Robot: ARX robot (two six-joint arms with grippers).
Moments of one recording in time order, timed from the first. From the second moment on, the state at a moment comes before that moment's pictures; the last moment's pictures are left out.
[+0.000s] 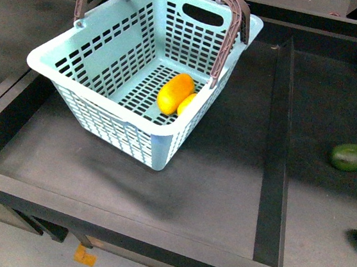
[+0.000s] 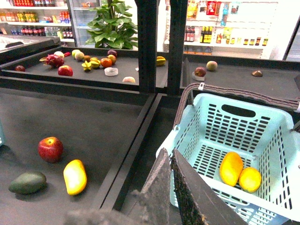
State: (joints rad) left arm 0.00 0.34 0.02 0.34 0.00 -0.01; right arm 0.00 0.00 0.02 0.00 0.00 0.00
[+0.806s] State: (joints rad) left arm 0.00 0.01 0.02 0.00 0.00 -0.01; right arm 0.00 0.00 0.02 0.00 0.00 0.00
